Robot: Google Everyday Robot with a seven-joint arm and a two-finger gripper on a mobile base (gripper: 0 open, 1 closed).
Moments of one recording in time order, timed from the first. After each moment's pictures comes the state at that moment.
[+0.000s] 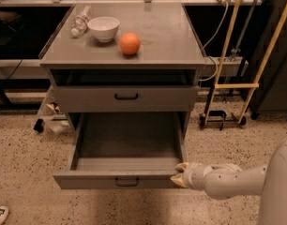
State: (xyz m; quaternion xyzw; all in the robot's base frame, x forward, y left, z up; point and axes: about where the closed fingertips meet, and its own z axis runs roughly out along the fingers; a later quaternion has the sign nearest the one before) arm 0.526 -0.157 0.435 -0.45 0.83 0.04 0.33
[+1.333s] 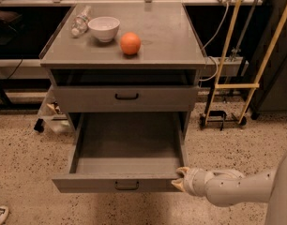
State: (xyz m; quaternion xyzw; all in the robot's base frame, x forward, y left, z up) arm 0.506 -0.153 0.433 -0.46 0.83 0.05 0.33
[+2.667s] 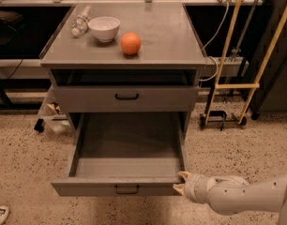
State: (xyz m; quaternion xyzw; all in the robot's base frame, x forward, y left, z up) arm 0.482 -0.151 0.432 -0.46 0.82 0.06 0.33
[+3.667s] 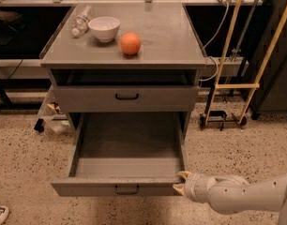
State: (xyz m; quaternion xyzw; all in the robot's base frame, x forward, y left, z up) arm 0.482 -0.151 0.432 -0.46 0.82 0.06 0.33
